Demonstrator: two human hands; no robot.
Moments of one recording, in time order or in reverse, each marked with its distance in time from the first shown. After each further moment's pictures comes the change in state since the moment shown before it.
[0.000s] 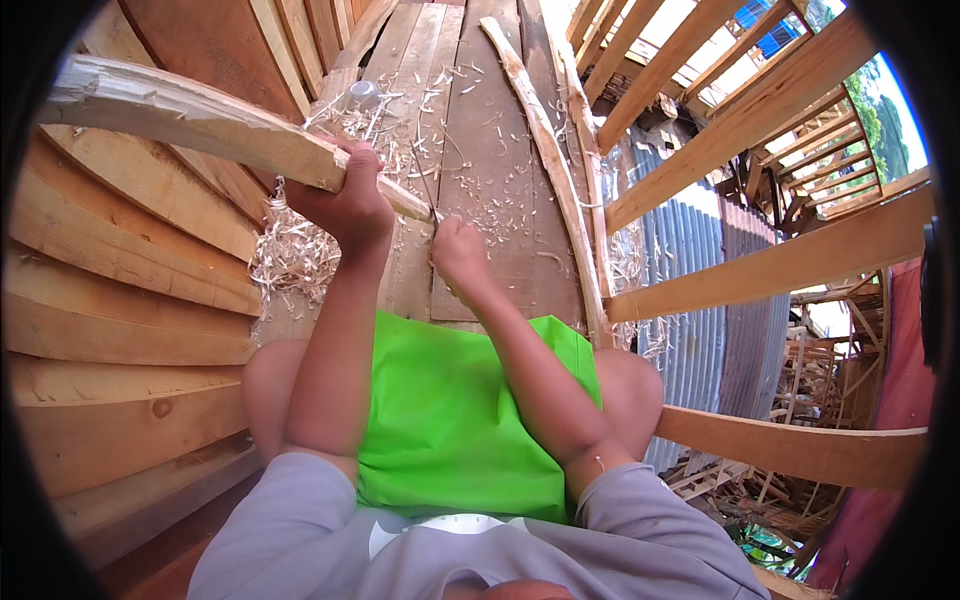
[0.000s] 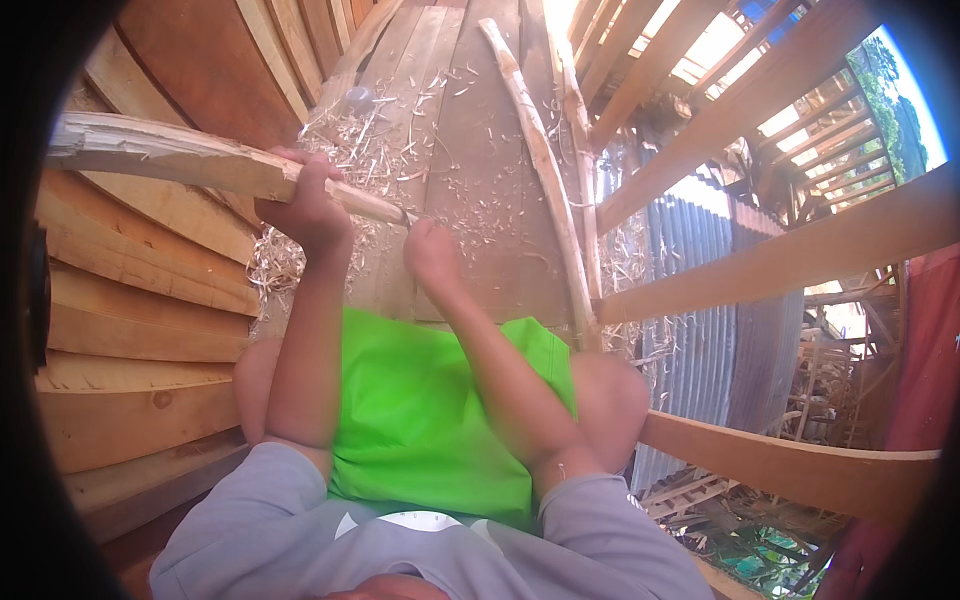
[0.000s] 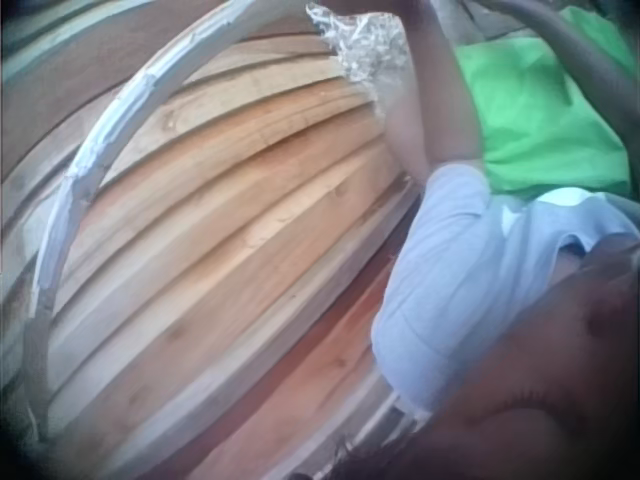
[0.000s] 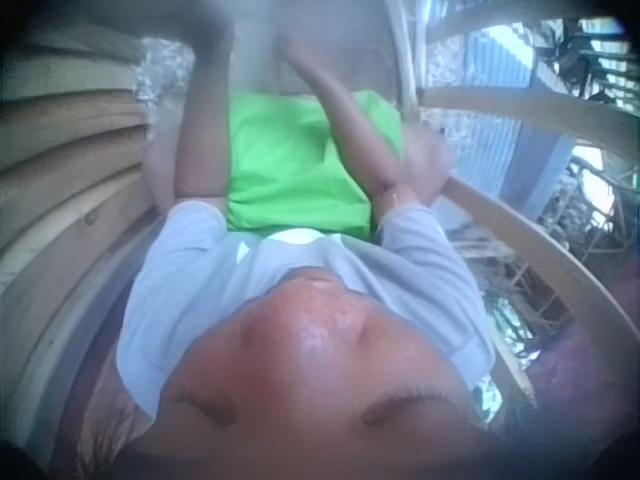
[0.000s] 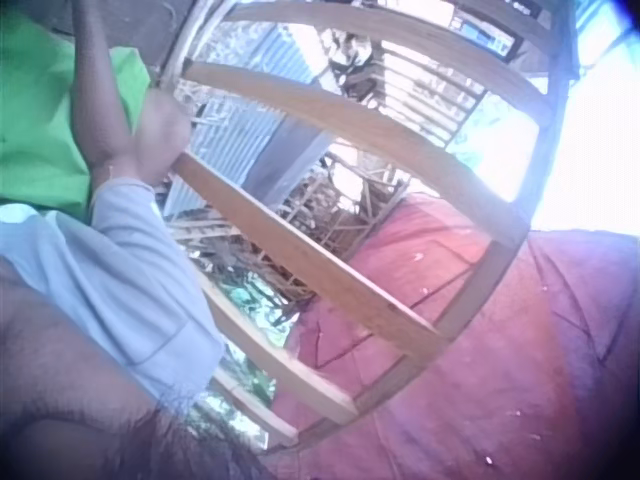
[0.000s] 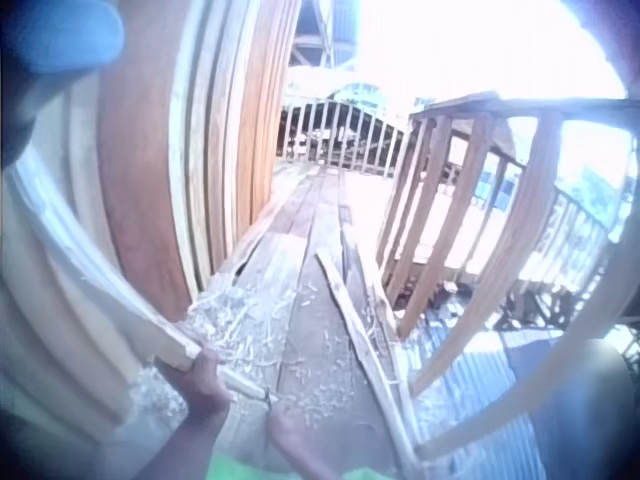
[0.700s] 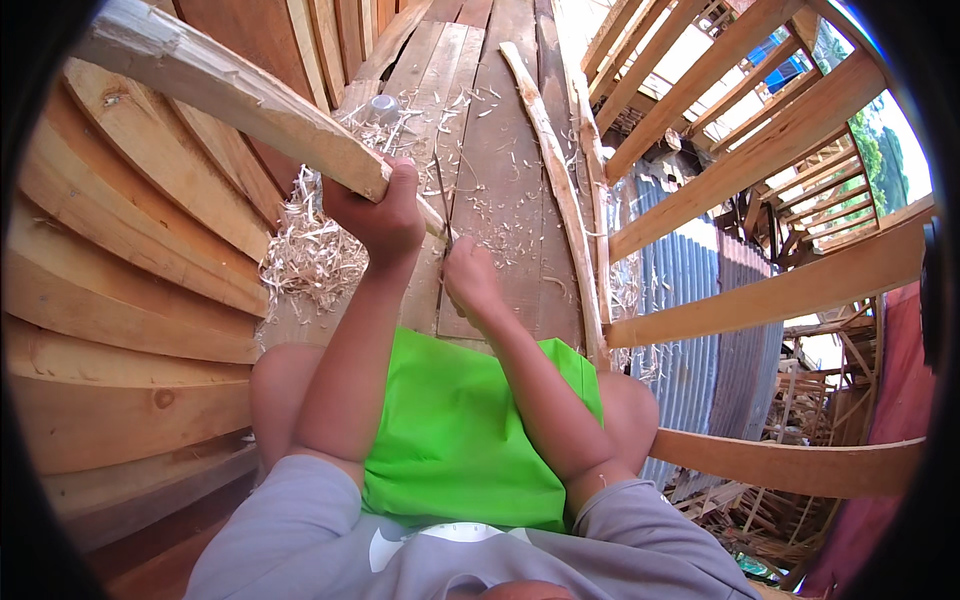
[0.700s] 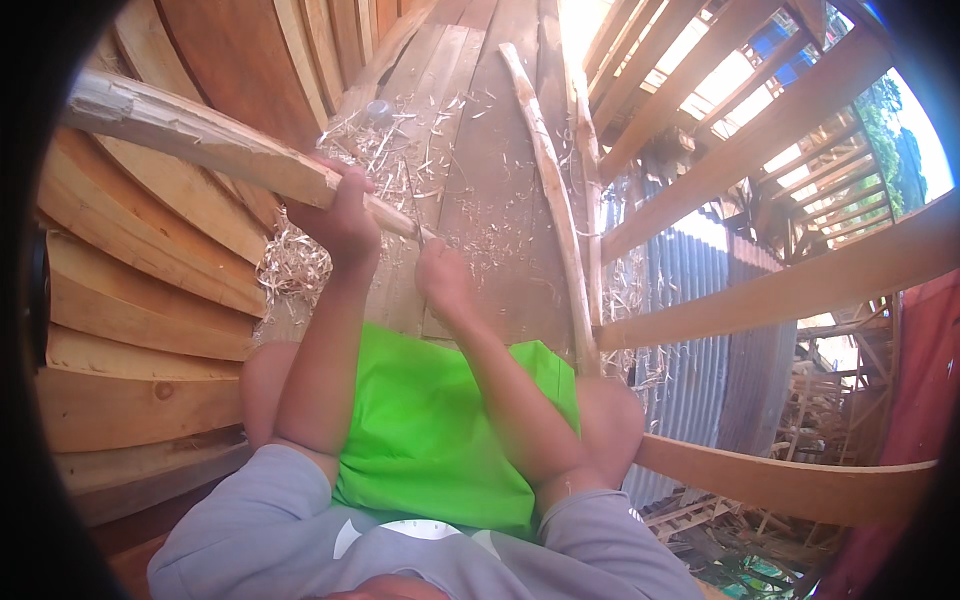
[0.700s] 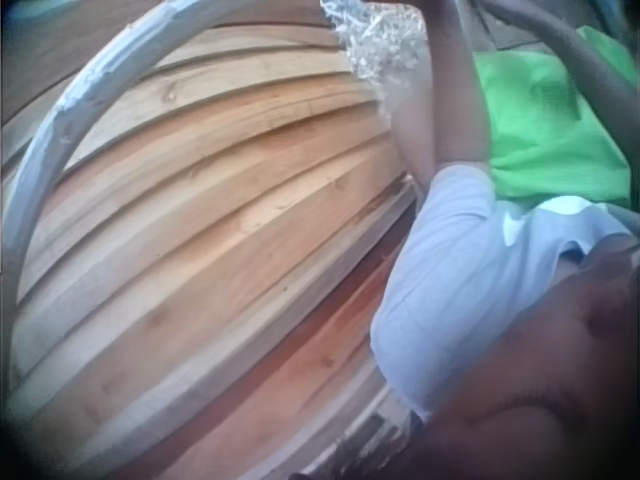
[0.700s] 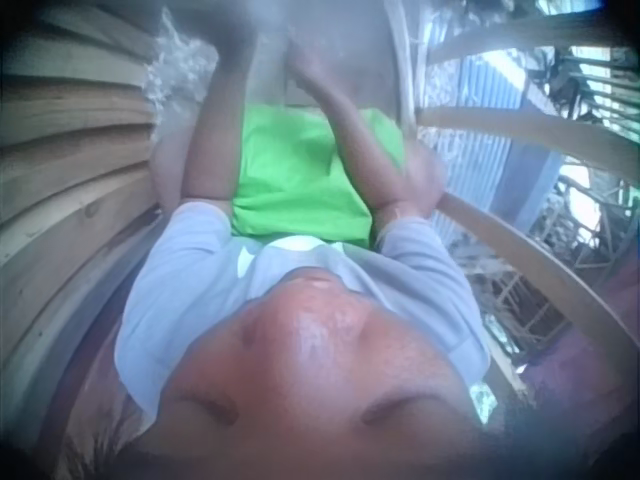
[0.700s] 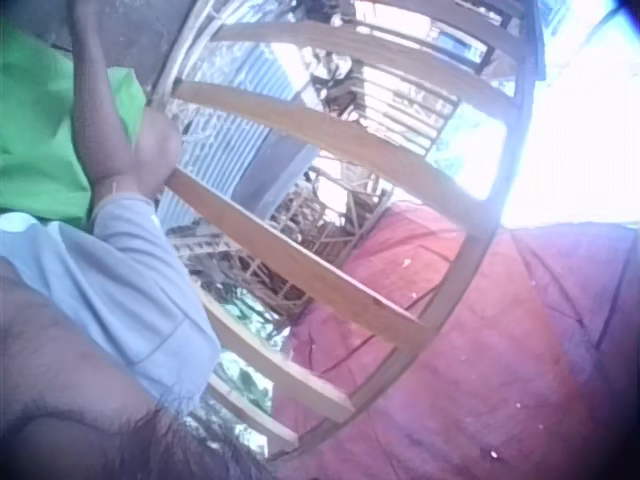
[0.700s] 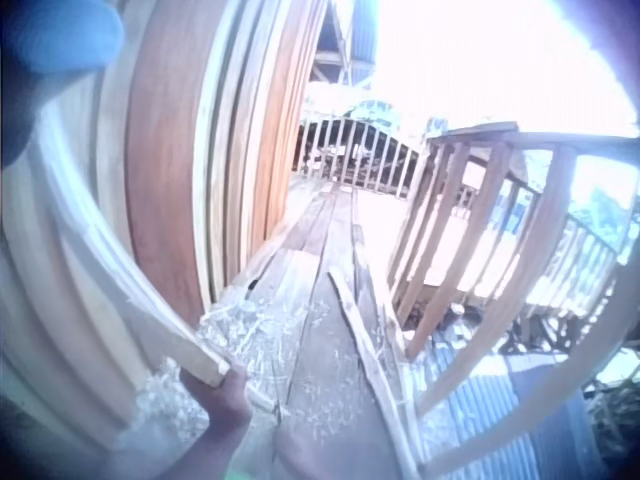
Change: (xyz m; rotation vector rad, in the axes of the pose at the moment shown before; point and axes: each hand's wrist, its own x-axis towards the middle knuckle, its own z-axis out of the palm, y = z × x) left_hand 0.004 -0.026 -0.012 0.046 0.000 0.149; right_hand 0.010 0.023 0.011 0.090 -0.143 0.204
